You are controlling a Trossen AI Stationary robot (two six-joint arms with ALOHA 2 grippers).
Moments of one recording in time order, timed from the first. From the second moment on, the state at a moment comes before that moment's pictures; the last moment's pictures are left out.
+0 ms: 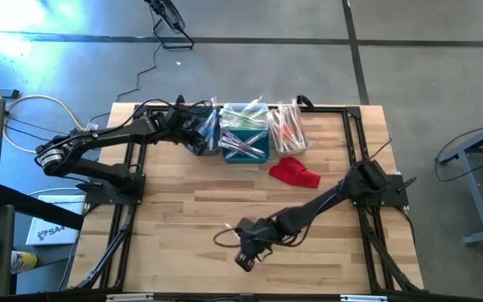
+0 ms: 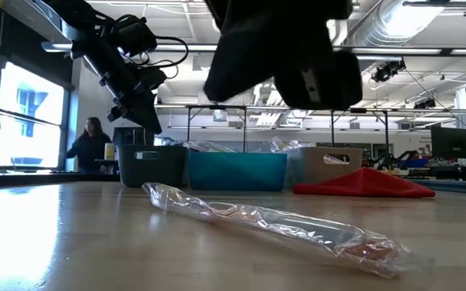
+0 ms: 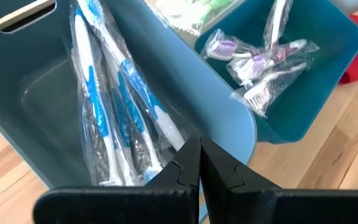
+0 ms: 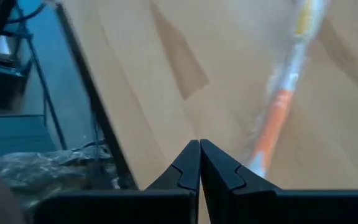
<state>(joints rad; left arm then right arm) 0.57 1.21 0.76 -0.33 0.03 -0.29 0.45 2.03 1.49 -0.33 0.00 1.10</state>
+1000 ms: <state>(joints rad) 0.57 1.21 0.76 -0.34 0.03 -0.26 0.35 2.08 1.49 -0.21 0.08 1.01</state>
